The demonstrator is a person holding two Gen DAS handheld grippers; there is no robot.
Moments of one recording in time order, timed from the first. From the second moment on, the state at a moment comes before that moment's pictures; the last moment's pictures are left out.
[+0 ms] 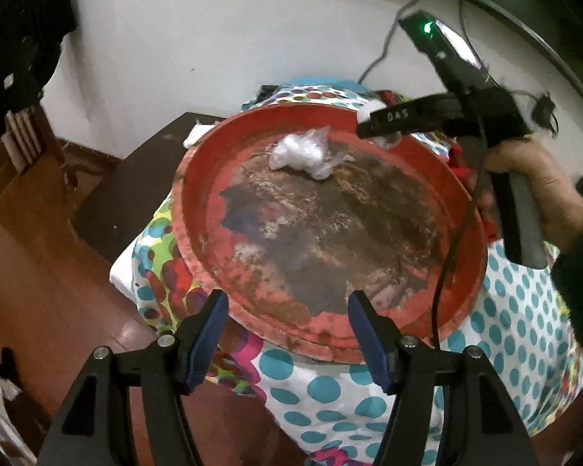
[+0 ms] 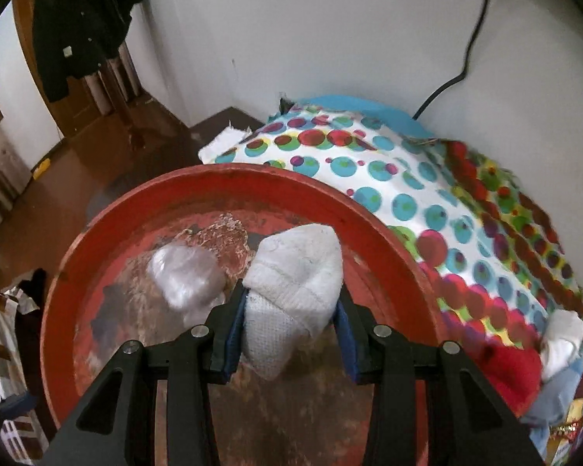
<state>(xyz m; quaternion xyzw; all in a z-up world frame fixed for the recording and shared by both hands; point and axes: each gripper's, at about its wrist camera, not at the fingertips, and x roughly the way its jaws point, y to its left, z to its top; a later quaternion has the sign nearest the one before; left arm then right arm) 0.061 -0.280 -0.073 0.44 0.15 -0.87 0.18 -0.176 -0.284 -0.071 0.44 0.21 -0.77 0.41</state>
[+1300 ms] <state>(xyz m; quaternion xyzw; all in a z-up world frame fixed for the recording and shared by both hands) -0.165 -0.080 -0.086 0.49 -0.06 -0.87 -0.02 -0.213 0.009 -0.095 0.41 0.15 -0.84 0.31</state>
